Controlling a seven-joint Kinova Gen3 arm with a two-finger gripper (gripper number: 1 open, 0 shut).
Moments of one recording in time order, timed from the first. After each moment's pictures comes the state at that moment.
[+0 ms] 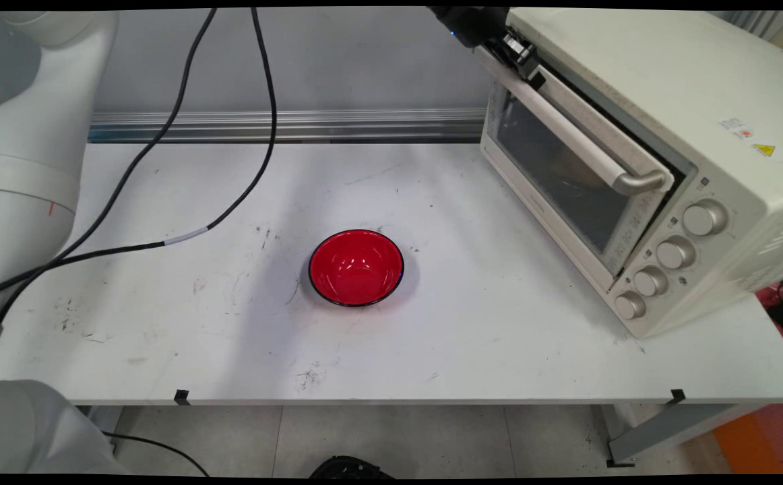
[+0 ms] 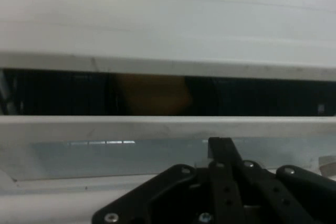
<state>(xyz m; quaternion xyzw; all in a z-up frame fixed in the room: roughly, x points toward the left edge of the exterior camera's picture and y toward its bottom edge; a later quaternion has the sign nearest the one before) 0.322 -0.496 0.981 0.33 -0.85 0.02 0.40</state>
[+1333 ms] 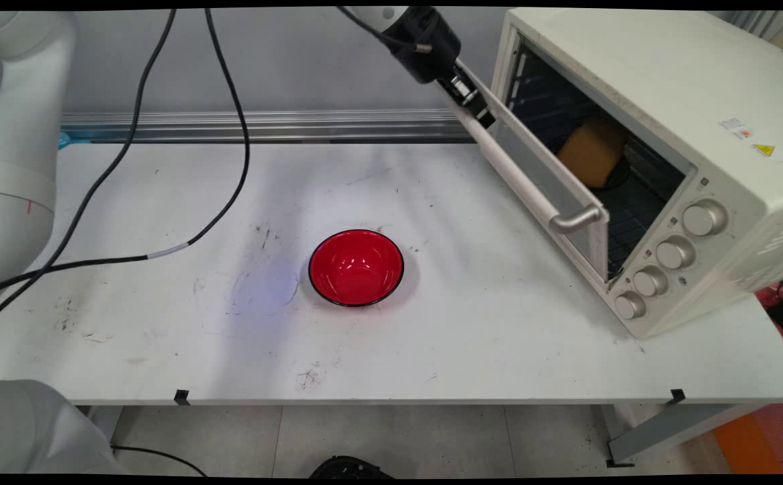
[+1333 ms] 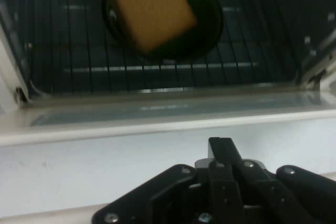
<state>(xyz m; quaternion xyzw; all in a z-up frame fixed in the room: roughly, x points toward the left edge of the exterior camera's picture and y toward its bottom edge) 0.362 -0.462 0.946 0.30 -0.88 0.02 0.36</state>
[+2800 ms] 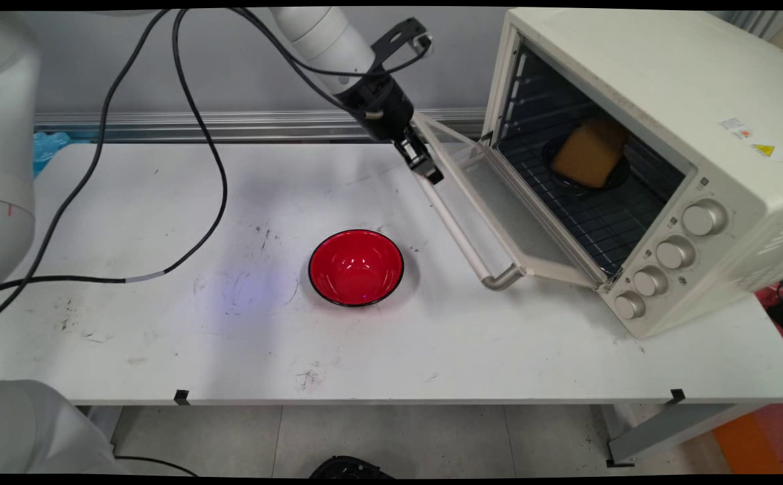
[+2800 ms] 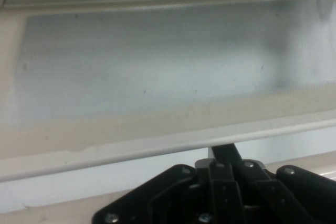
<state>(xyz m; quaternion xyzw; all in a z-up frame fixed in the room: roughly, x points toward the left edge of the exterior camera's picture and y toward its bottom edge) 0.395 -0.419 0.885 0.29 -0.91 0.01 0.31</state>
